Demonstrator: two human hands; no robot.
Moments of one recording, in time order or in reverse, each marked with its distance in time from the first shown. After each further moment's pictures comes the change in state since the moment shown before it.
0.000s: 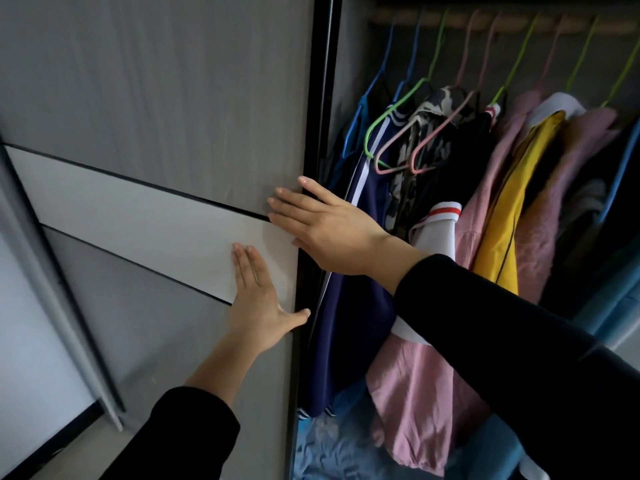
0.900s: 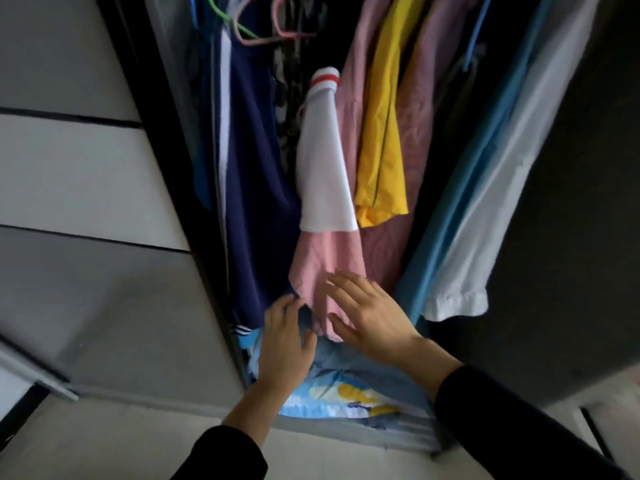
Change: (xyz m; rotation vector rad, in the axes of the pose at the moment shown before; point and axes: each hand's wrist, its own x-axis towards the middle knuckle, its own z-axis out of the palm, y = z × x) left_hand -0.184 0.053 0.135 -0.227 -0.265 0.155; right_hand -0.263 -0.159 0.009 0.643 -0.197 0.671
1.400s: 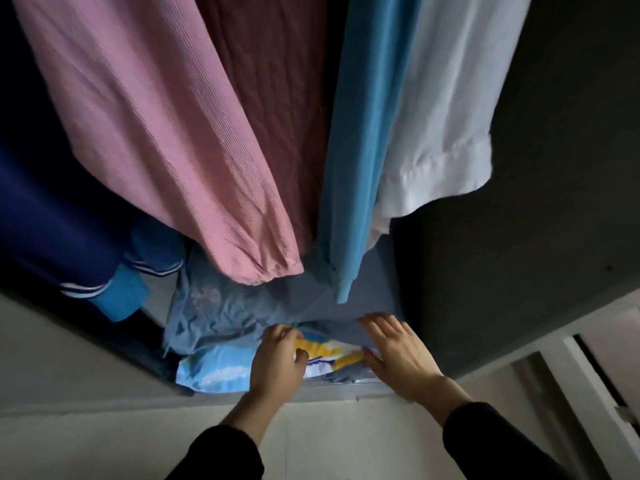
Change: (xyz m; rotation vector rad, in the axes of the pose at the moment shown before) left_hand -0.079 -0.120 0.303 0.100 -0.435 -0.068; right_hand -0.253 0.147 0.259 0.002 -0.285 0.519
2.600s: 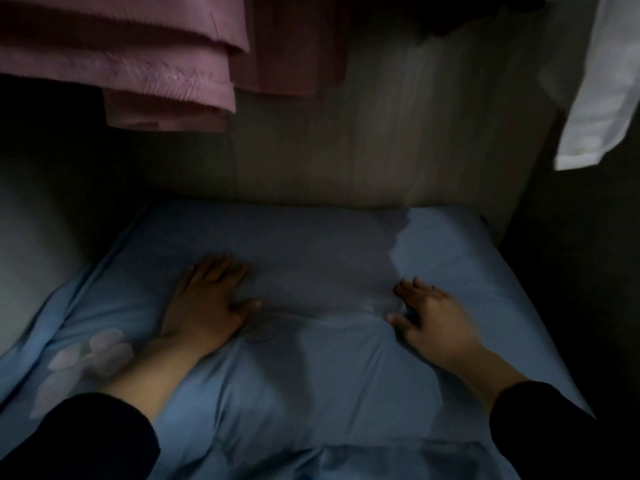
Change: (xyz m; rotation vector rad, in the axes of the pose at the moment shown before) left_hand 0.324 -0.251 0.132 0.481 0.273 0.220; right_hand 0.261 0.159 0.295 -0.004 0.230 0.218
